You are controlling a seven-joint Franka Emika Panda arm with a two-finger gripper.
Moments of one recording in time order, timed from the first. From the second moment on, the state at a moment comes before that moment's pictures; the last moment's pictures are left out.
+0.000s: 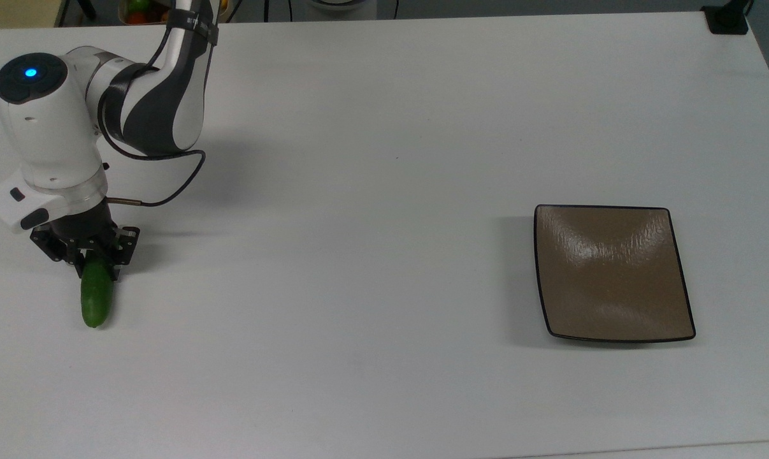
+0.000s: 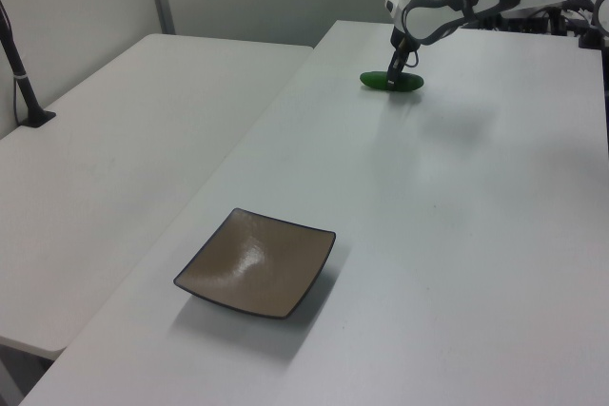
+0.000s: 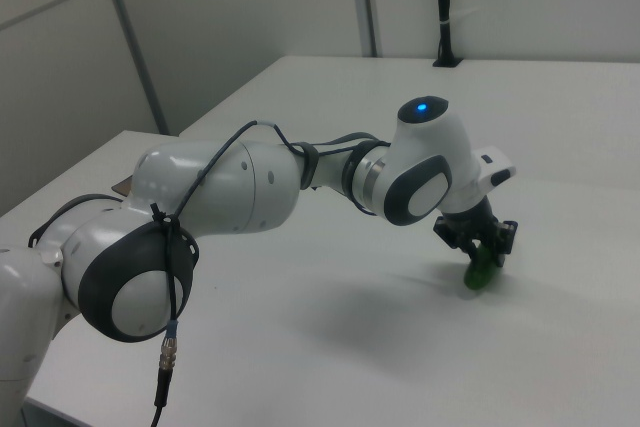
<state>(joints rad) -0.23 0.83 -0.11 -1.21 0.05 2.36 -0.44</state>
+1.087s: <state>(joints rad) -0.14 0.45 -0.11 -1.34 0.06 2.02 -0.40</state>
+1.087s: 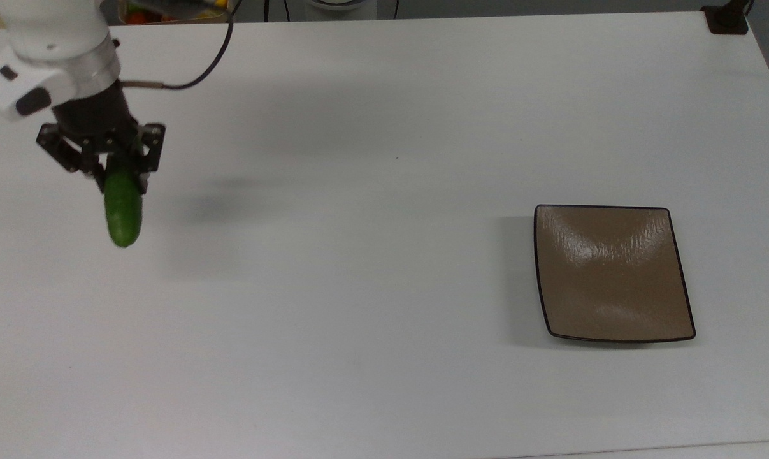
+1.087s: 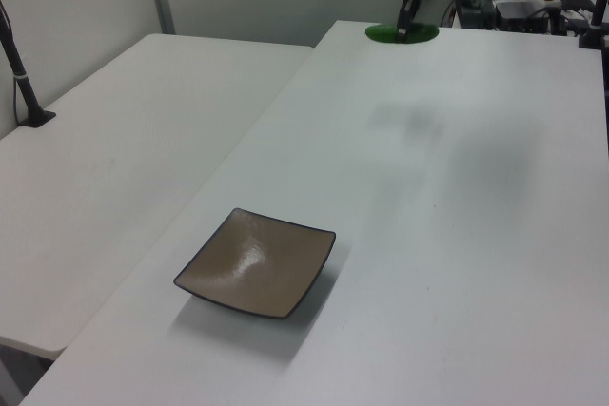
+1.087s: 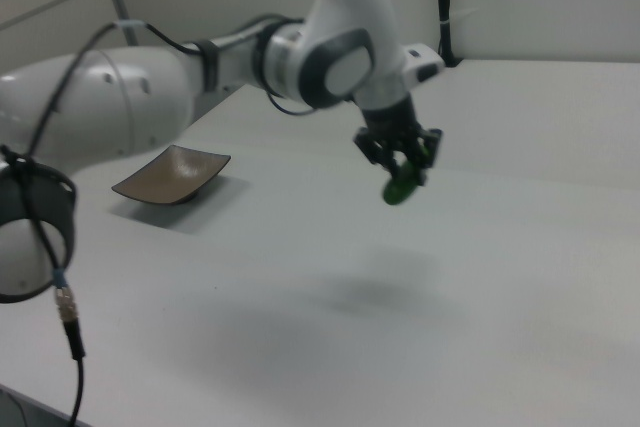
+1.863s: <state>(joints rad) 0.12 0.16 -0.10 -1.59 0.07 1.94 -0.20</state>
